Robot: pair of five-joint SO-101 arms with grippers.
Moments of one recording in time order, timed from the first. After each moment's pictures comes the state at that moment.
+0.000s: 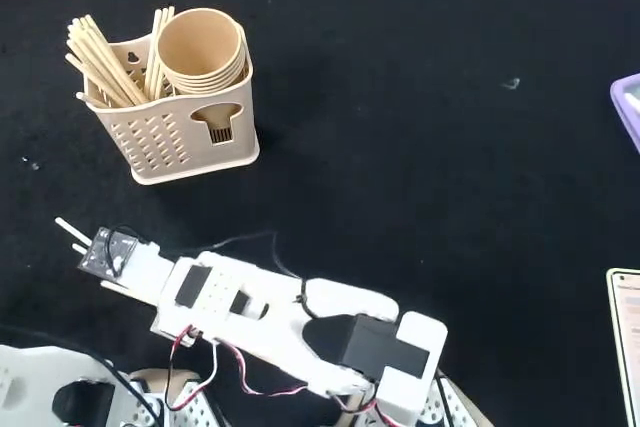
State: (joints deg) left arm -87.2 14.5 3.7 85.1 7.4; right arm -66.9 11.6 28.5 42.0 2.0
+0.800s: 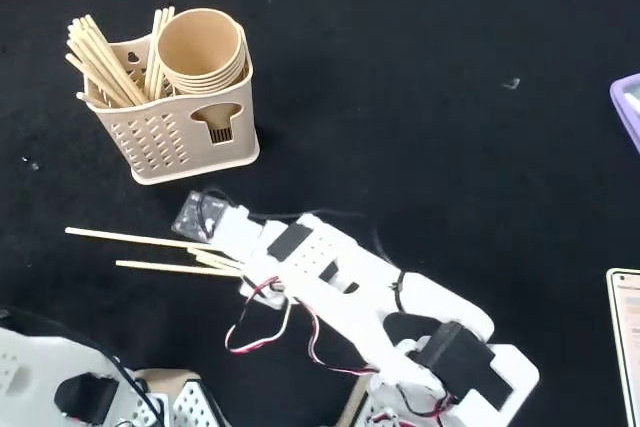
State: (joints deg) left arm -78.6 14.5 8.2 85.1 5.3; right arm -47.2 -9.8 49.2 46.6 20.6
